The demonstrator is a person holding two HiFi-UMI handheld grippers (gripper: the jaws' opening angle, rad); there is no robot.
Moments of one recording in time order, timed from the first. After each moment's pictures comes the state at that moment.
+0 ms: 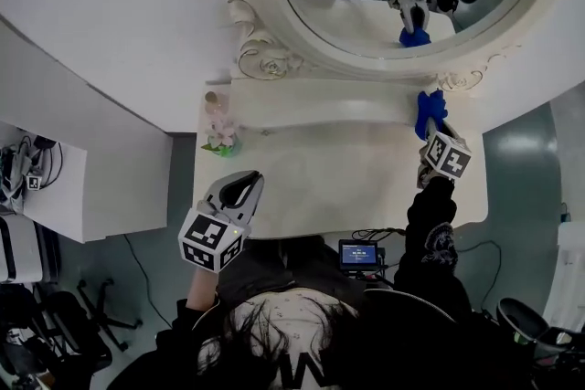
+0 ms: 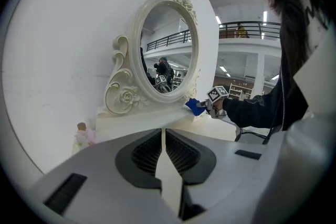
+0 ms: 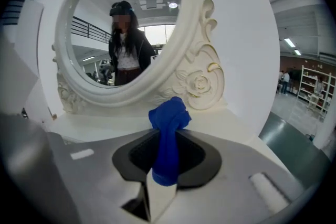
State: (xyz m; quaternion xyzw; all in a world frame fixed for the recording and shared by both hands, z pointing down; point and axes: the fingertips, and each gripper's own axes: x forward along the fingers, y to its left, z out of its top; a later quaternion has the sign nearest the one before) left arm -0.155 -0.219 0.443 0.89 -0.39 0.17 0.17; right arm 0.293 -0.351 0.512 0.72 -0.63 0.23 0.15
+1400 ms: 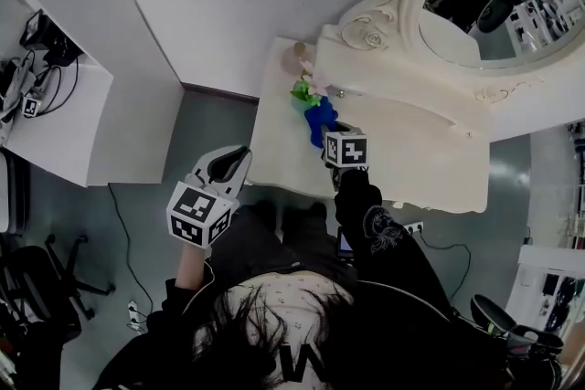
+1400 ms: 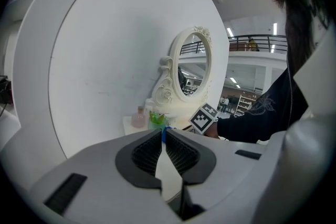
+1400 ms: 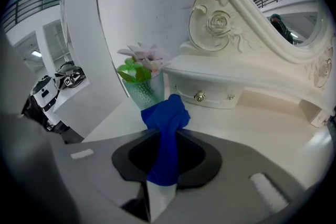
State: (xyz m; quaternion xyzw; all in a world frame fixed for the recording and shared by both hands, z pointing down) left arm -0.384 -0.143 0.458 0.87 -0.44 0.12 0.20; right arm -0.182 -0.269 0.616 0.50 -0.75 0.28 0.32
